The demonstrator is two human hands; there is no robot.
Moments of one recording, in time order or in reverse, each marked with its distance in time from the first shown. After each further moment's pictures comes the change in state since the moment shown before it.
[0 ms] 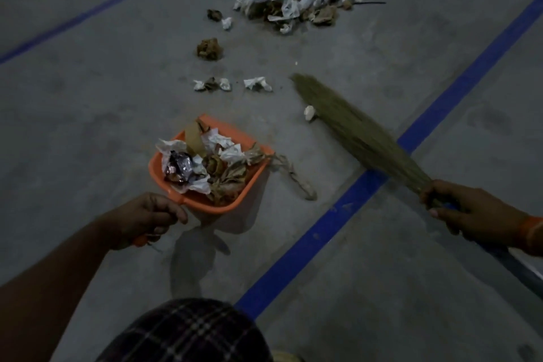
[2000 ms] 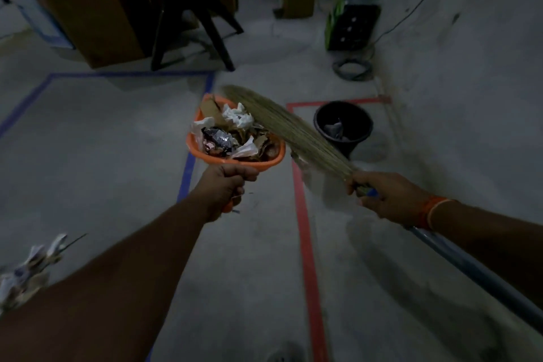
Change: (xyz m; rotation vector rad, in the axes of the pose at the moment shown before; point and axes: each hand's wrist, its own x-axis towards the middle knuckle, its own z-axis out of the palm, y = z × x) left_hand -0.127 0.708 0.851 0.298 -0.537 0.451; right_hand -0.438 0.243 -0.611 0.003 0.543 0.336
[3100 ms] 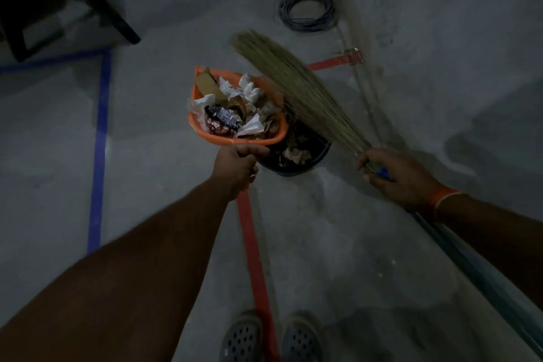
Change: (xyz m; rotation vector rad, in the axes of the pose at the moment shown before) left_hand 0.425 0.025 0.262 0.208 0.000 -0.127; right_hand 0.224 0.377 -0.053 0.279 0.200 0.128
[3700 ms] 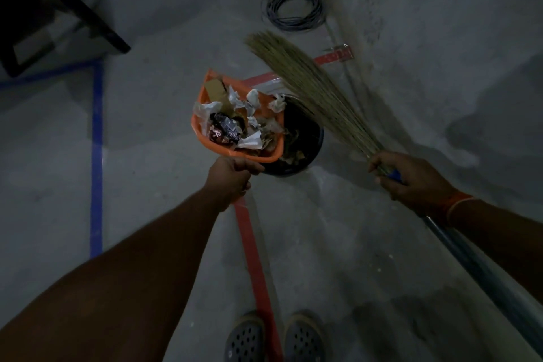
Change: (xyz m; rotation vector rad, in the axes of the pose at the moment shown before) left_hand -0.007 0.005 0.000 0.279 -0.092 -0.065; right_hand -0.027 0.013 -0.022 0.041 0.019 0.145
